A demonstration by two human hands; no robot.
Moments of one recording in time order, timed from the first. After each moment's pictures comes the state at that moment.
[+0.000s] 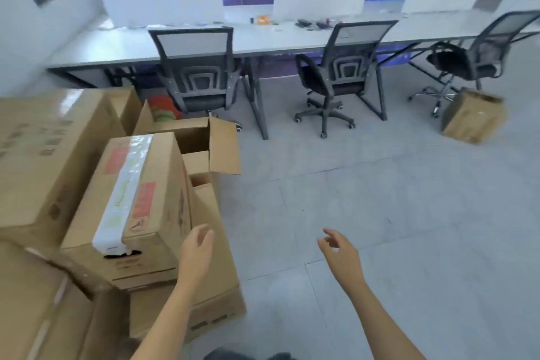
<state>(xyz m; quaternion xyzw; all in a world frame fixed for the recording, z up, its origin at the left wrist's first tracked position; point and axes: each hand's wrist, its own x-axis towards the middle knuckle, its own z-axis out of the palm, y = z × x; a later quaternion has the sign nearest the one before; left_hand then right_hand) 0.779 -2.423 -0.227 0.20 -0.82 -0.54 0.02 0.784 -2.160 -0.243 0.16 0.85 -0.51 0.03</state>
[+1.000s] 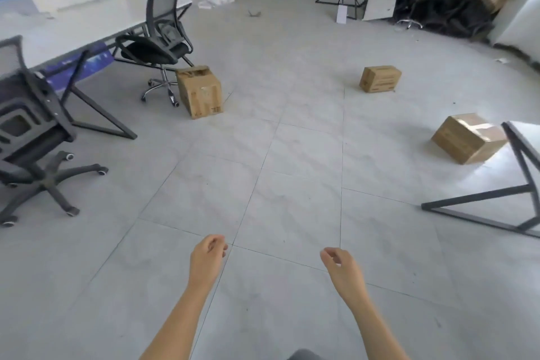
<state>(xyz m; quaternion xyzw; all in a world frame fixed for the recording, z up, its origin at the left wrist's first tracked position) 0.552 -1.859 -0.242 -0.19 -0.78 -0.49 -0.34 0.789 -1.754 -0.262 0.60 0.64 -0.44 -0.16</state>
